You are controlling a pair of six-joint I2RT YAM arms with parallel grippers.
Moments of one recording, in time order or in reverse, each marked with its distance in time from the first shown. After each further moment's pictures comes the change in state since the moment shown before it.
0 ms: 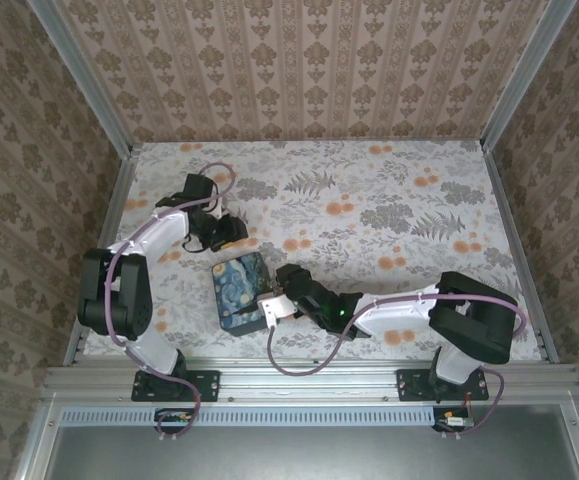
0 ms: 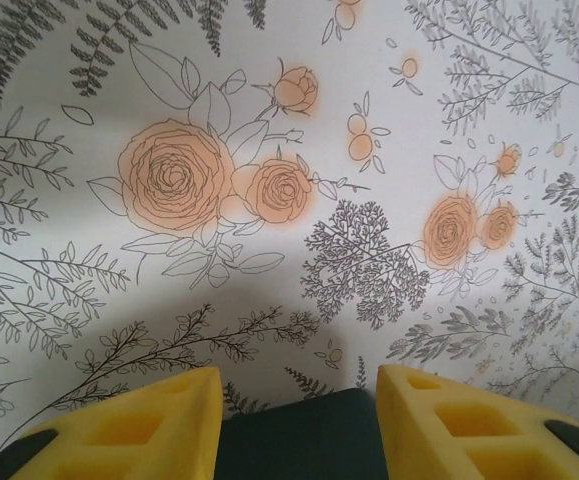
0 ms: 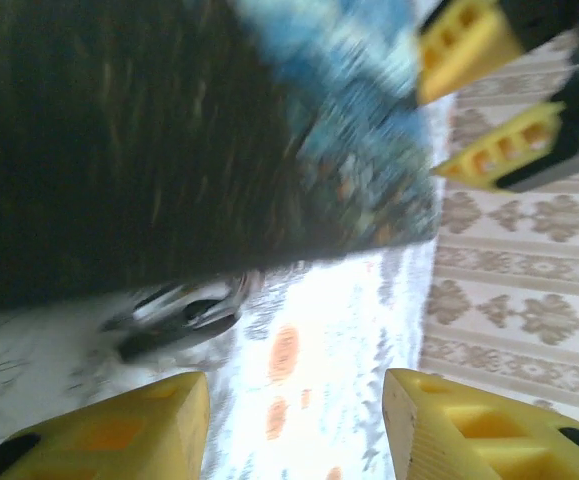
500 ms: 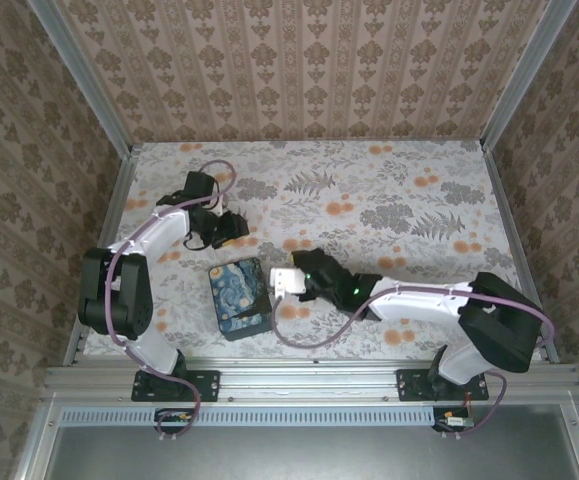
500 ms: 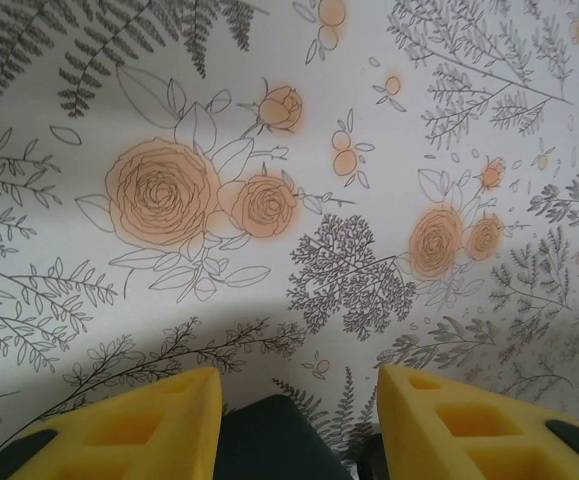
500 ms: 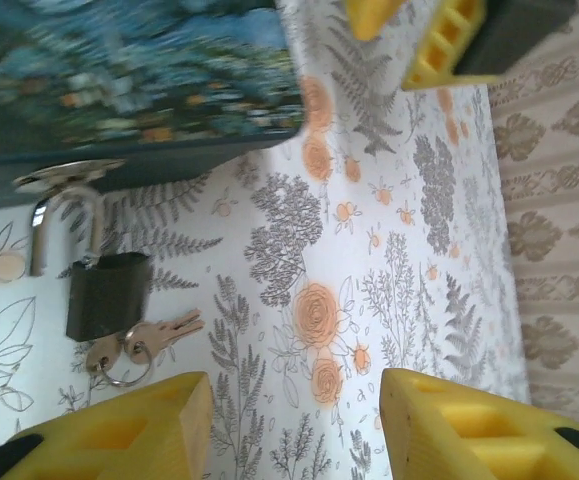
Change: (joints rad) left arm -0.004 0.001 0.023 0.008 -0.006 -0.011; right arm -0.163 -0.139 0.064 -0.224 -0.212 0.352
